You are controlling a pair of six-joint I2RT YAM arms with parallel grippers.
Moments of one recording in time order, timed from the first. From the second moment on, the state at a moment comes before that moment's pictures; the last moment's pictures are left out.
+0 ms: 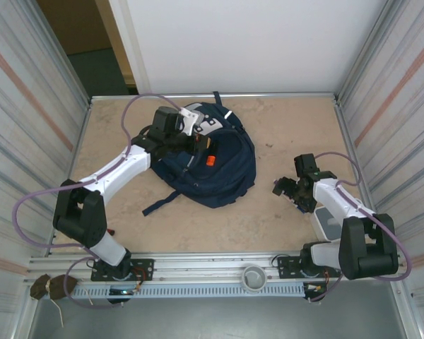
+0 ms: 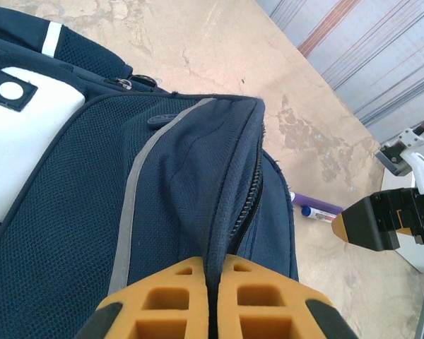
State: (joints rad) left arm -0.48 1.59 1.23 -0.25 0.49 -0.19; right arm 0.12 1.27 0.65 -0.68 -0.03 0.62
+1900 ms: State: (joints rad) left arm -0.48 1.58 1.21 -0.24 0.51 -0.20; right arm 0.59 1.61 1.09 -0.16 -0.24 0.99
